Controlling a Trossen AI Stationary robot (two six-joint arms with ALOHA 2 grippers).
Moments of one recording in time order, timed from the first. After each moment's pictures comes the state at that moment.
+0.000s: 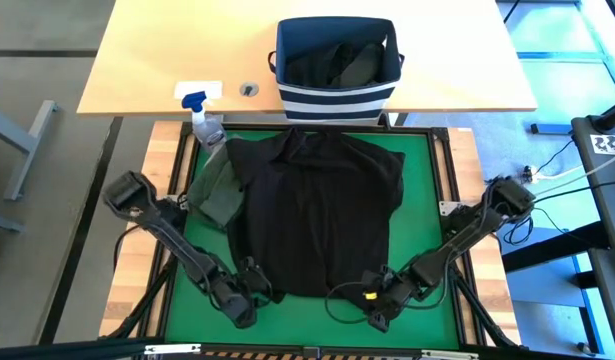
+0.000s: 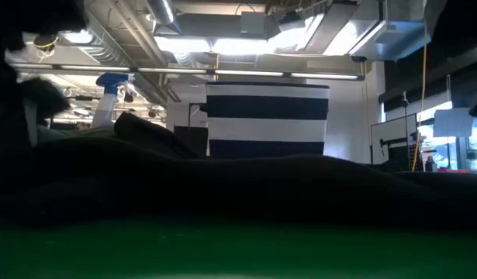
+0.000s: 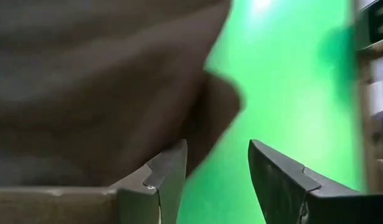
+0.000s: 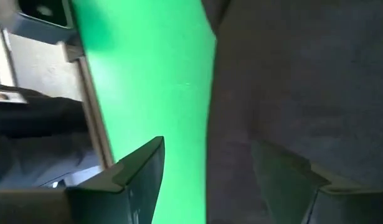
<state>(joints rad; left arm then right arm) -0.74 1.71 0.84 -0.10 -0.35 -0.91 0.73 1.66 0.94 -0.29 0.05 1.11</state>
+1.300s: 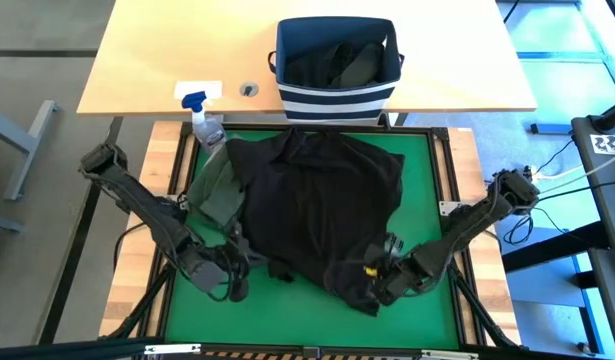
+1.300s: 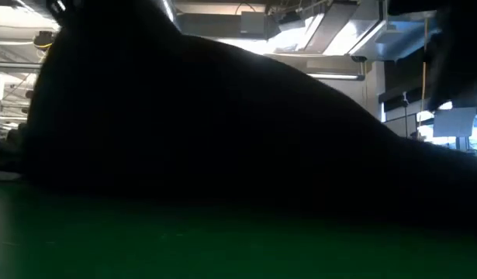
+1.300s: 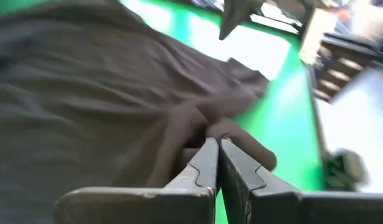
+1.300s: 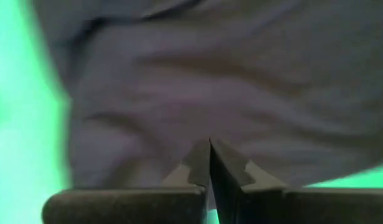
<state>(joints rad) -0.71 1.31 0.87 -0.27 -0.70 -0.75 0.66 1.59 1.09 -0.79 0.40 1.04</state>
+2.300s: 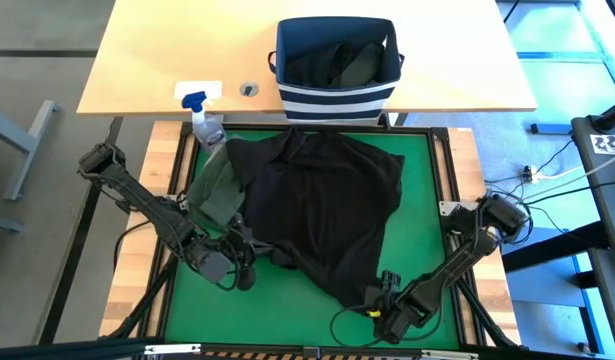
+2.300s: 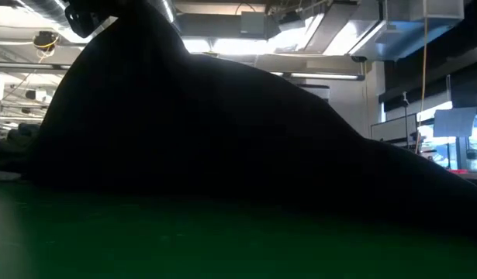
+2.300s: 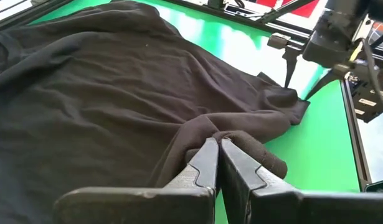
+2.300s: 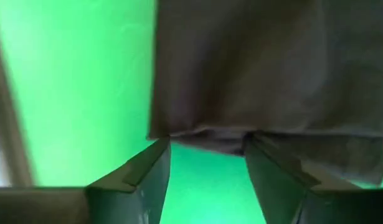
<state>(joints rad) -0.63 1.30 0.87 -0.31 -0.73 -0.75 0.84 1.84 1.10 -0.56 0.19 1.07</state>
